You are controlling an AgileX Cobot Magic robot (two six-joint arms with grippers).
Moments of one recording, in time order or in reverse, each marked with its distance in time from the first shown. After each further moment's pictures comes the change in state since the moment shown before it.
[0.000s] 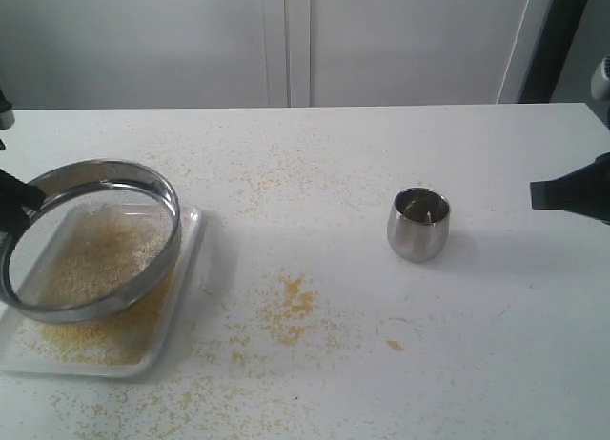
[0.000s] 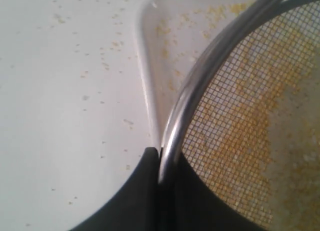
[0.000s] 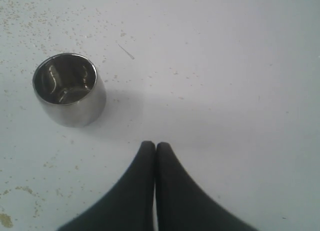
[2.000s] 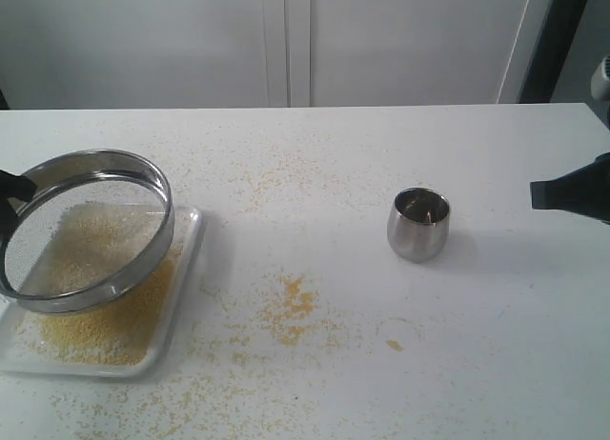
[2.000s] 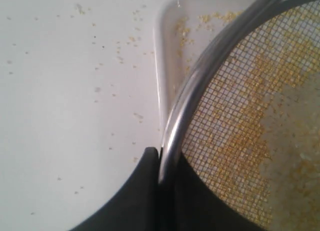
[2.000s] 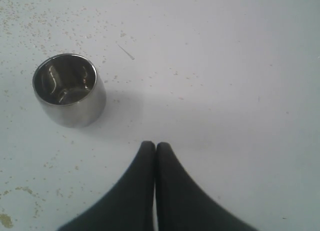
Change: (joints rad) left arm 0.039 0.000 -0.002 -0.027 0.010 -0.024; right arm 0.000 0.000 0.000 0.000 0.000 0.000
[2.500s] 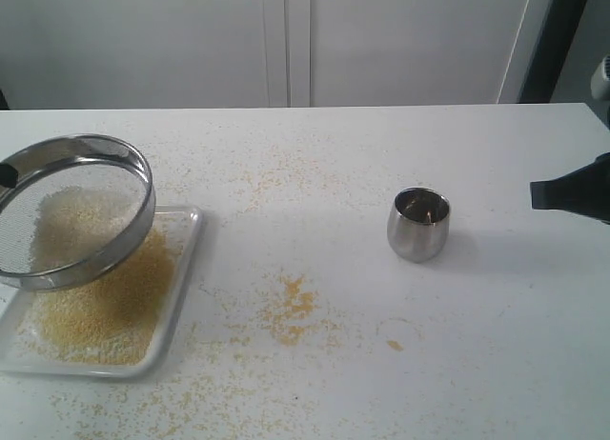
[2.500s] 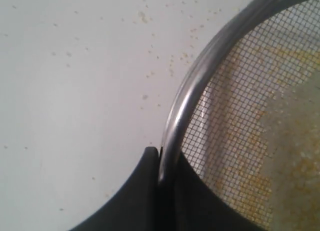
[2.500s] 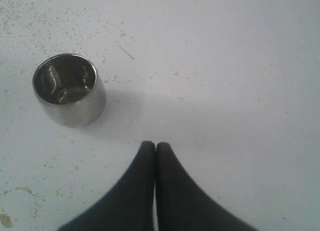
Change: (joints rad) left arm 0.043 0.000 0.002 0.011 -0.050 -0.136; right arm 0.000 0.000 0.000 0.000 0.000 0.000
